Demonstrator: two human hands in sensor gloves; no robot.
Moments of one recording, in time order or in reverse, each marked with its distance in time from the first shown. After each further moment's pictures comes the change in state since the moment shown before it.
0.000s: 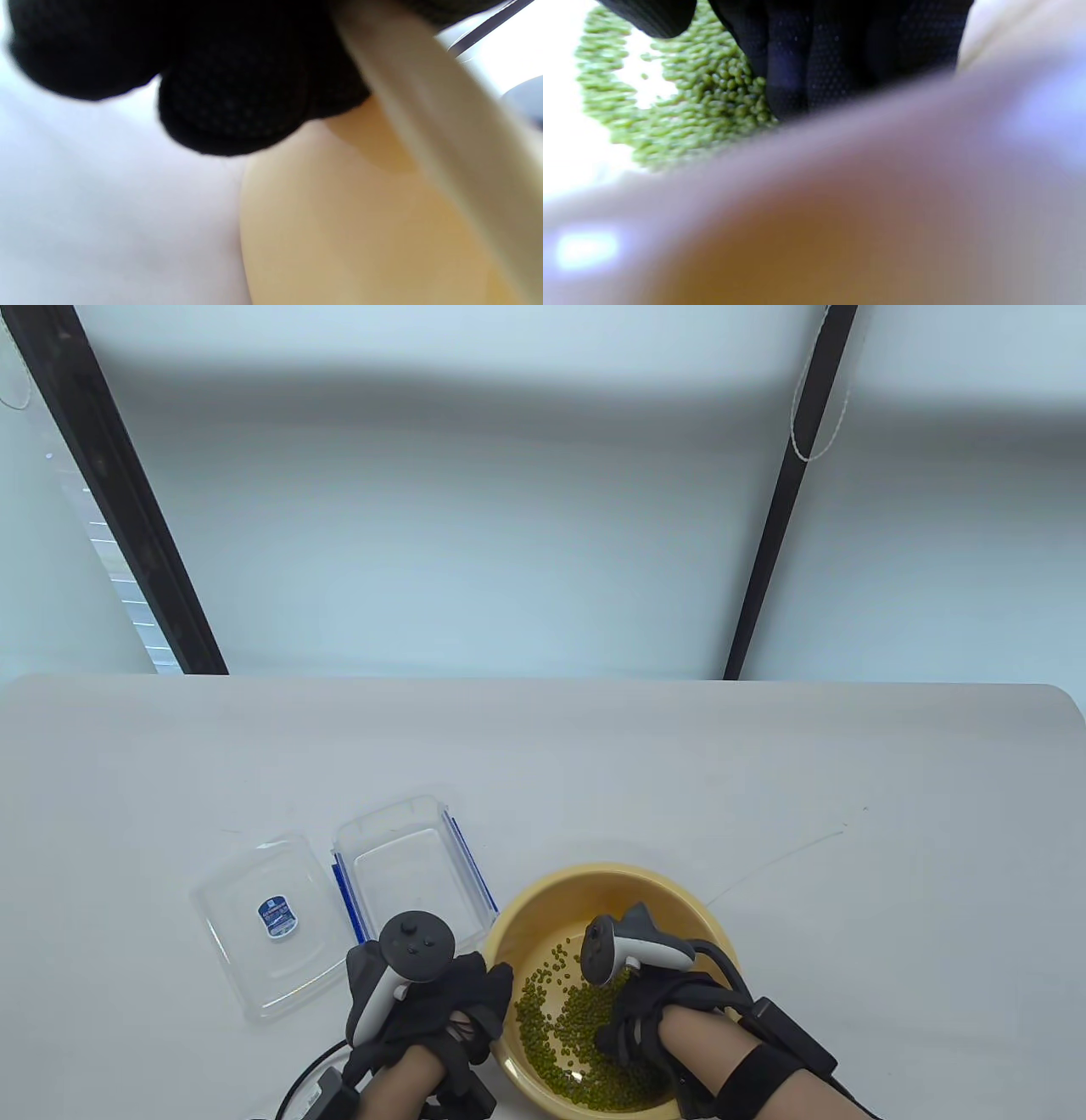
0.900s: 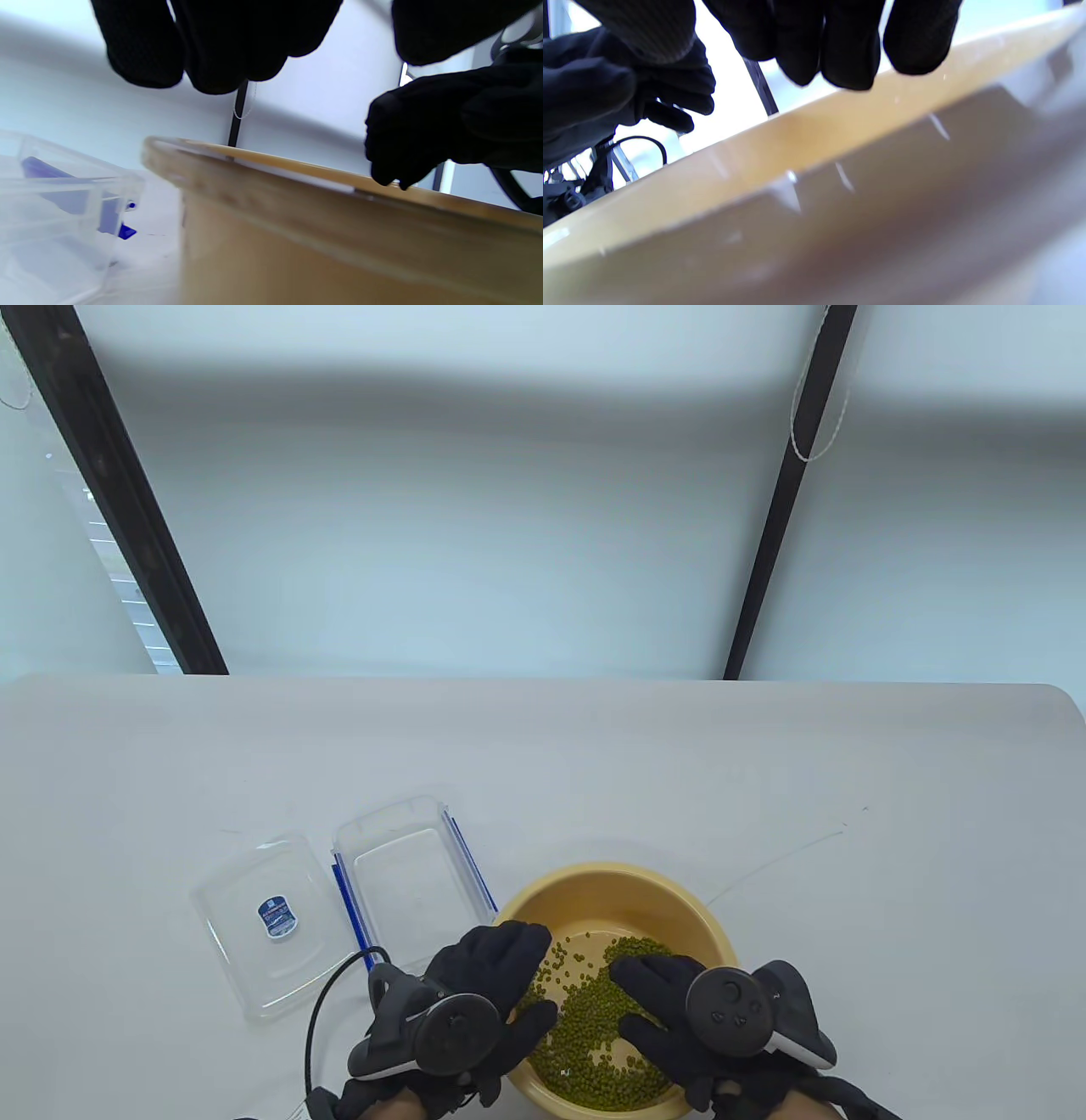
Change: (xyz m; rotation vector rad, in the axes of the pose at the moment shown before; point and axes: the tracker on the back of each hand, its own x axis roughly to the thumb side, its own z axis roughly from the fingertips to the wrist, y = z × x) left_hand 0.058 0.007 0.053 0.294 -0.790 -0.527; right_hand -0.050 0.019 0.097 -0.991 -0.437 -0.174
